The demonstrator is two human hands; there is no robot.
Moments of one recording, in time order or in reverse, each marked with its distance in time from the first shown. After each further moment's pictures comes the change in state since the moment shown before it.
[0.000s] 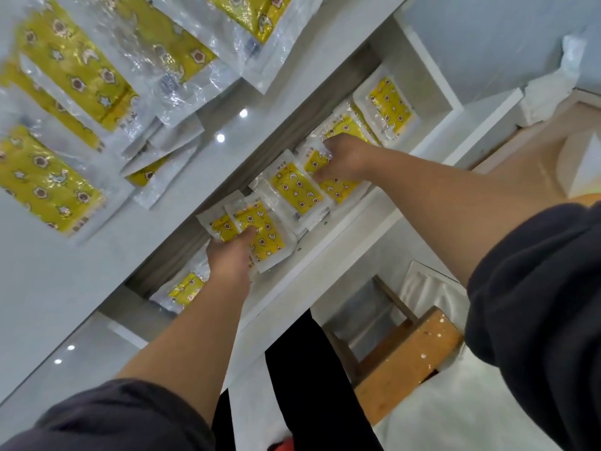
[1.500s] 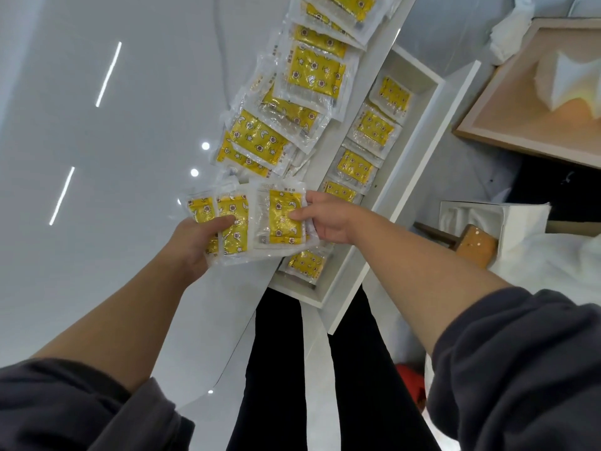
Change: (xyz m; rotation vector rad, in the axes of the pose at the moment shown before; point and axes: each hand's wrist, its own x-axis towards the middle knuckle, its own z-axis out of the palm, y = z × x) left_hand -0.071 0.222 -0.222 0.398 -0.515 0.090; right_hand -0.169 -0.213 0.076 1.487 -0.258 0.153
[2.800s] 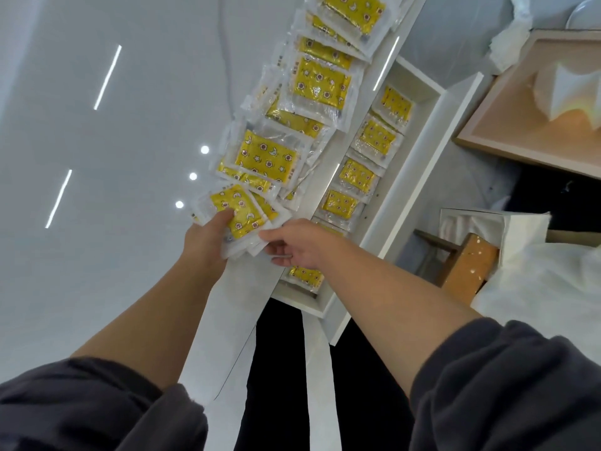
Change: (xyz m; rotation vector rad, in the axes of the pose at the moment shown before) left_hand 0.027 -0.004 0.016 -0.200 0.223 0.002; right_hand 0.016 0.006 0.058 0.014 0.108 0.197
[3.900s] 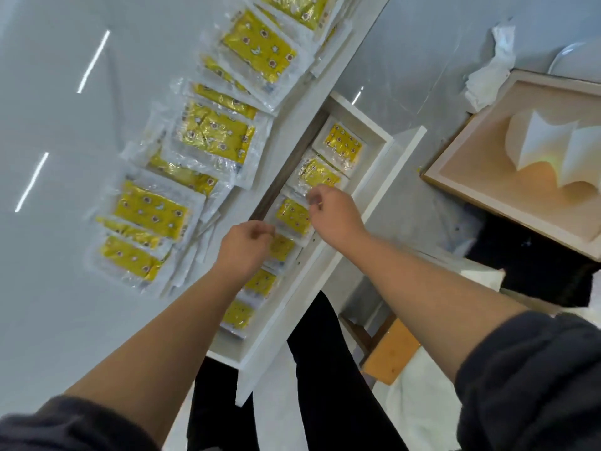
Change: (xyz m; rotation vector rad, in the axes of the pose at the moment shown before) left_hand -0.012 -0.038 0.216 0.839 -0.160 0.271; right_hand -0.002 -0.091 -0.231 -0.889 0.570 -0.635
